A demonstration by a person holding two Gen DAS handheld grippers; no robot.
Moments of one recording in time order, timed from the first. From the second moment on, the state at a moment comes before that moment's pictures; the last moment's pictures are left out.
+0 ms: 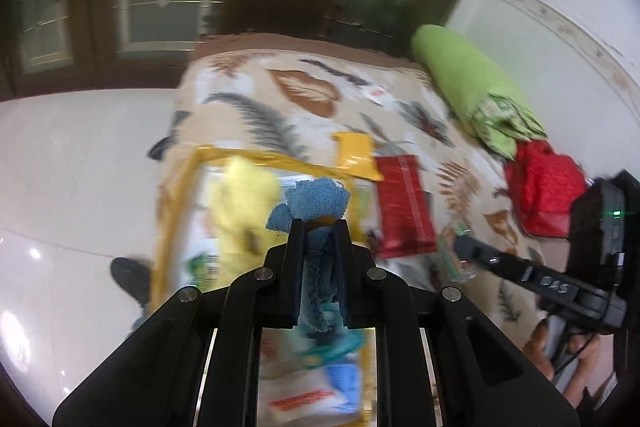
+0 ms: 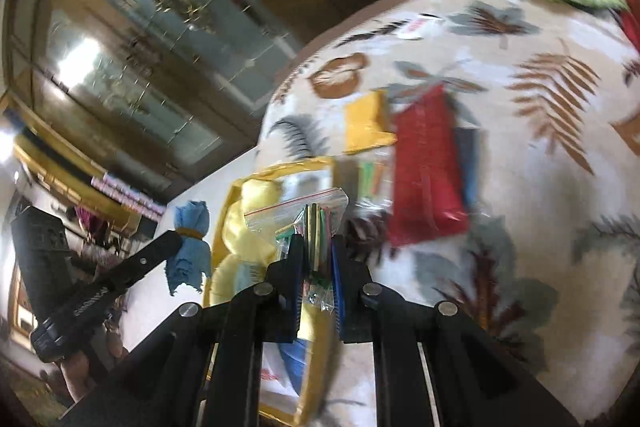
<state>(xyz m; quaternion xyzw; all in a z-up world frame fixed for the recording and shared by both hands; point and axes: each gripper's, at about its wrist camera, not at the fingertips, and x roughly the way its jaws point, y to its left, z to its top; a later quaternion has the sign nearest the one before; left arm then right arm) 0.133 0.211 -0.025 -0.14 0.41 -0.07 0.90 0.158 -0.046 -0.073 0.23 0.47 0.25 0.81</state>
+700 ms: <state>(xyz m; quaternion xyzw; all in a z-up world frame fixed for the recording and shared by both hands) 0.238 0.203 -0.085 -0.09 0.49 -0.08 0.87 0.232 0.034 -0.129 0.19 0.54 0.22 0.79</state>
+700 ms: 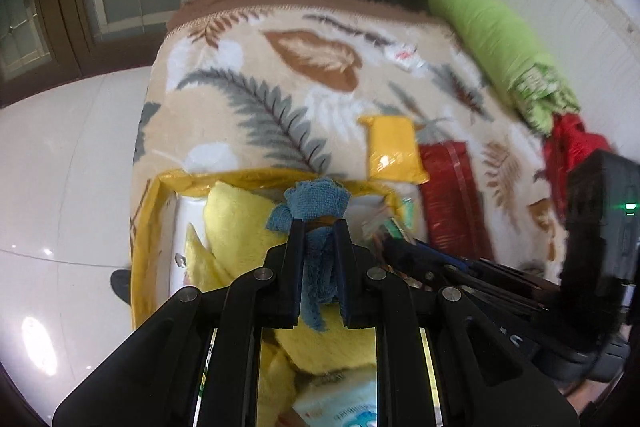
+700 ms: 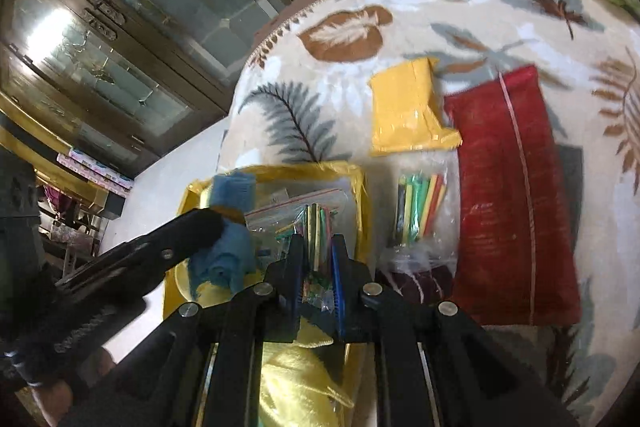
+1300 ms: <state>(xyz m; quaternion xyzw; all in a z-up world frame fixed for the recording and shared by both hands) 0.175 0.198 -0.049 -0.22 0.41 -0.14 0.88 0.169 -0.063 -0.094 0.26 0.46 0.23 0.82</state>
